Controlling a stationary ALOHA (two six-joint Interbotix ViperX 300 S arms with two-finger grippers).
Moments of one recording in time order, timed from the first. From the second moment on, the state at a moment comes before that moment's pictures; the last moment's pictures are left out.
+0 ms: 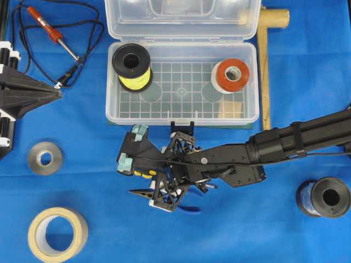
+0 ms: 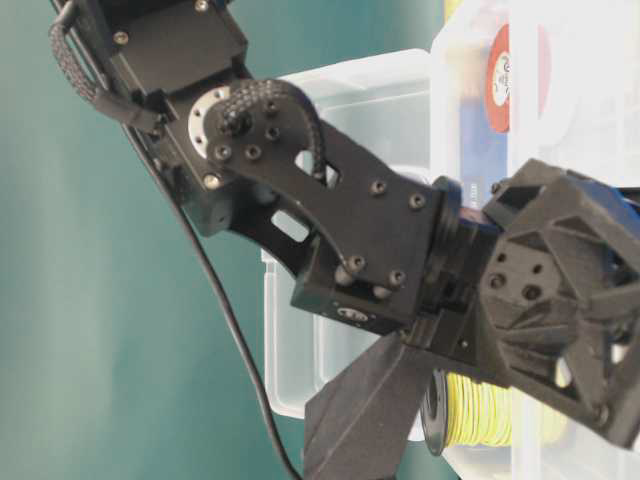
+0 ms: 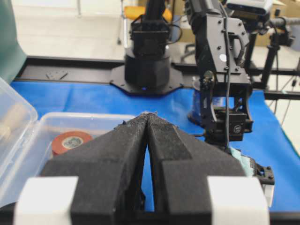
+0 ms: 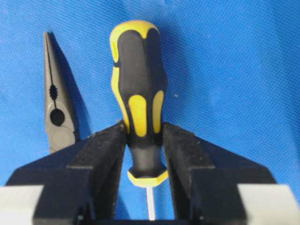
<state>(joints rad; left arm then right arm) 0.00 -1.02 1.21 -0.03 -0.30 0.00 0.20 0.47 0.03 -0.13 0.69 0.79</state>
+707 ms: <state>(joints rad) 0.00 -1.03 1.23 -0.03 -0.30 0.00 0.29 -0.15 0.27 -0.50 0.98 0.83</state>
